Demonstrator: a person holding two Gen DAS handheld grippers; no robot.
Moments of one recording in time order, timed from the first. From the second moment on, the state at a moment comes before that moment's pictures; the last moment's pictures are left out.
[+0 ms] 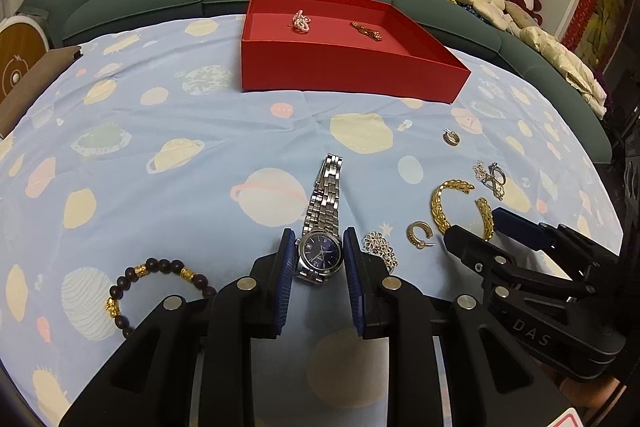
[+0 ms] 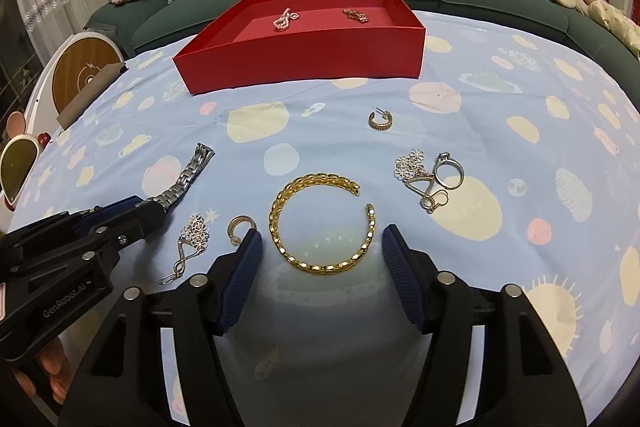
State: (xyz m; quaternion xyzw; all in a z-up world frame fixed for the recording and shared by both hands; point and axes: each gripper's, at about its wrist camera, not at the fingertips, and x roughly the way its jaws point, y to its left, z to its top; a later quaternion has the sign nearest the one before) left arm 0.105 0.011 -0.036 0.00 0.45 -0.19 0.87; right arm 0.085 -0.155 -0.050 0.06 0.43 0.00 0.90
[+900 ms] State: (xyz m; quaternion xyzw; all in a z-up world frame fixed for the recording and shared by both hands) left arm 0.170 0.004 0.112 -0.03 0.35 -0.20 0.92; right arm 0.146 -0.195 0.100 0.08 0.31 0.03 0.95
